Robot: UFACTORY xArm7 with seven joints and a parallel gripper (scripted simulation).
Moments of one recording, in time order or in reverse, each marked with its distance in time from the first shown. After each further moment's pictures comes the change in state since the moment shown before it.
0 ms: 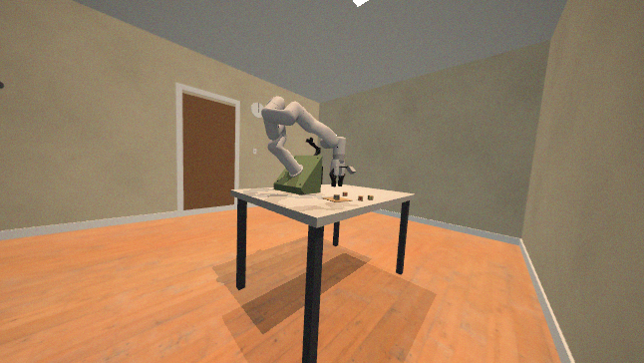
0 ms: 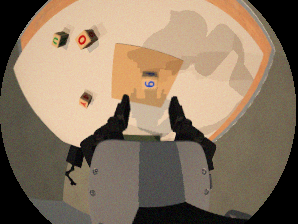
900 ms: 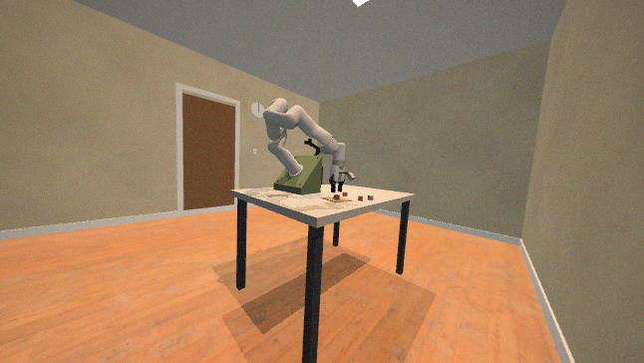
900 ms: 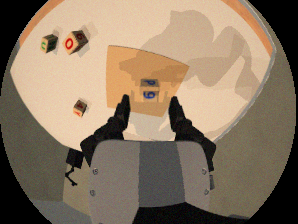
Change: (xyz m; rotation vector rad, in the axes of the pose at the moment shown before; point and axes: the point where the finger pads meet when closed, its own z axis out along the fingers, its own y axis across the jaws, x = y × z) arm 0.000 0.001 0.035 0.000 -0.001 0.000
